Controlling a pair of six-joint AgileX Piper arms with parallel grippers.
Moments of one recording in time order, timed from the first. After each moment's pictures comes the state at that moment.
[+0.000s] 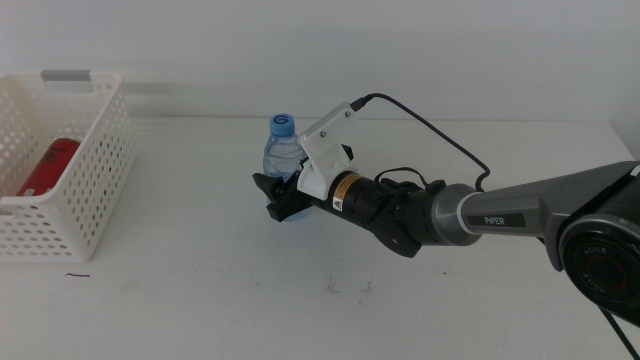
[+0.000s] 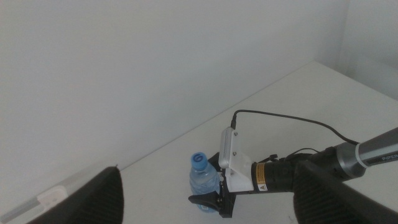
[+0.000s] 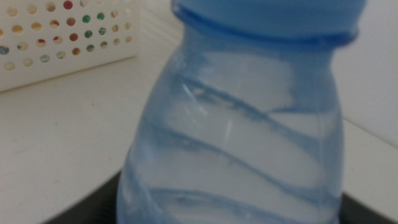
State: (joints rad) left arm -0.23 0.93 -1.69 -0.31 1.23 0.36; right arm 0.61 2.31 -1.43 -0.34 -0.57 0.14
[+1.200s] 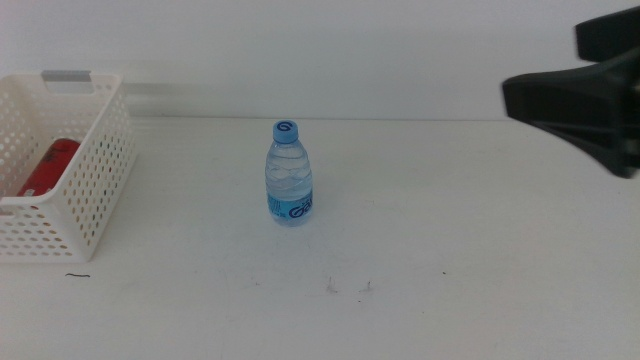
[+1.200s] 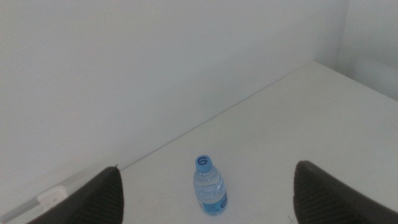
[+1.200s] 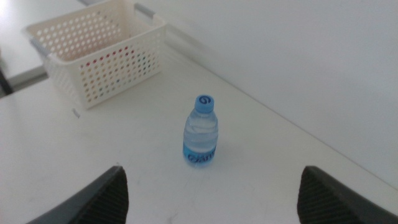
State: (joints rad) left arm -0.23 0.93 -1.69 -0.31 1.23 0.36; right arm 0.62 0.94 -1.17 0.12 0.73 -0.23
